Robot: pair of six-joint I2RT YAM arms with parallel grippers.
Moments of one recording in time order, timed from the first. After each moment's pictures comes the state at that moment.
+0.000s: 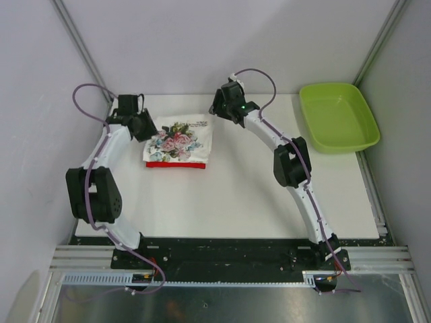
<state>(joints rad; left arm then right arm) -0.01 1.65 1.35 -0.58 0.05 -0.43 0.54 2.50 2.34 -0.38 0.06 0.68</state>
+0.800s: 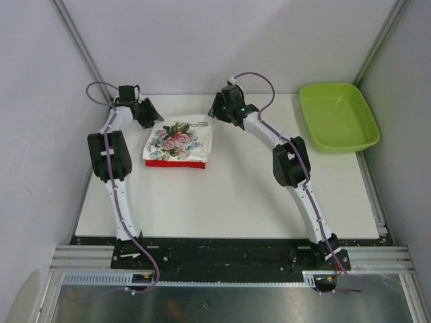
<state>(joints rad) 0.12 2.33 1.95 -0.52 0.35 -0.44 0.53 2.53 2.31 -0.34 0.01 0.69</state>
